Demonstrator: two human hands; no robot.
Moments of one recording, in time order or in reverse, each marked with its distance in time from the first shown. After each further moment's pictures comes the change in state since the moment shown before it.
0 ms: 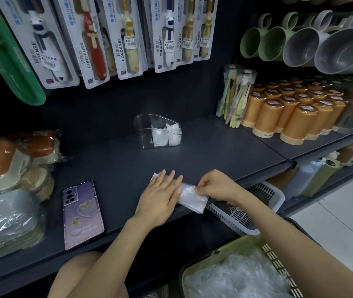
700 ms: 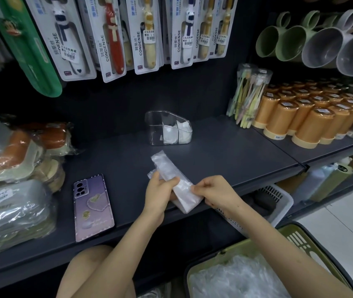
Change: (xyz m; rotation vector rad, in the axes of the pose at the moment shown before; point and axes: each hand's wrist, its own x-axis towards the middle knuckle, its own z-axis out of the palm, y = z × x) left_hand -0.004 0.013 -0.021 -1.354 0.289 -0.606; right_hand -0.011 -0.016 0.035 0.419 0.041 0.082
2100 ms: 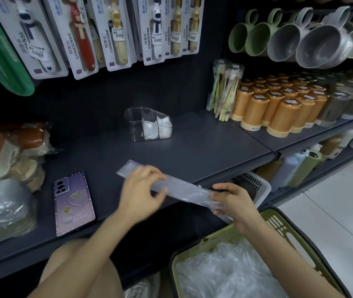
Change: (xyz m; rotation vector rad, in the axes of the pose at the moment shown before) left_hand -0.012 -0.009 -0.019 1.027 -0.037 0.973; right_hand -0.065 0.045 -0.046 0.453 0.272 0.170
